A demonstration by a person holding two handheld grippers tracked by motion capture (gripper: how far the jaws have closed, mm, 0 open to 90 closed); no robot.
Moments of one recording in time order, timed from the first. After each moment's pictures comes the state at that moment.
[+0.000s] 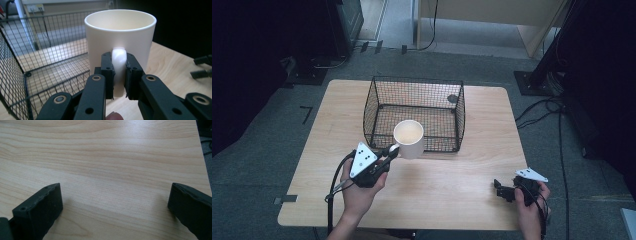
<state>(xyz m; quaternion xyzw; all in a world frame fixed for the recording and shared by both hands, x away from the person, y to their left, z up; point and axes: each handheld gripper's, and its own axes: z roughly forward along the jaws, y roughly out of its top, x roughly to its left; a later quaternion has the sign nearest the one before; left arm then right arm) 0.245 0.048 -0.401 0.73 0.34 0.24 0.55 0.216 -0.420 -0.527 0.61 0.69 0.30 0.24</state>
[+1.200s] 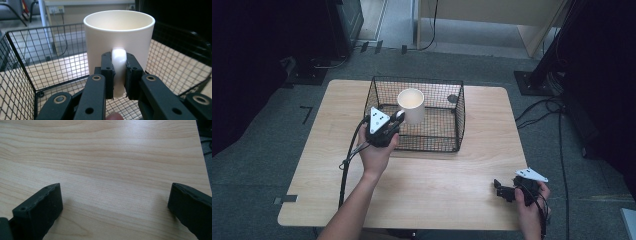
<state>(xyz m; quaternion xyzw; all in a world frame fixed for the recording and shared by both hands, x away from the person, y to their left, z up) 0.351 0.018 -0.413 0.70 0.39 0.27 0.53 0.216 -0.420 -0.527 0.61 0.69 0.30 0.24</state>
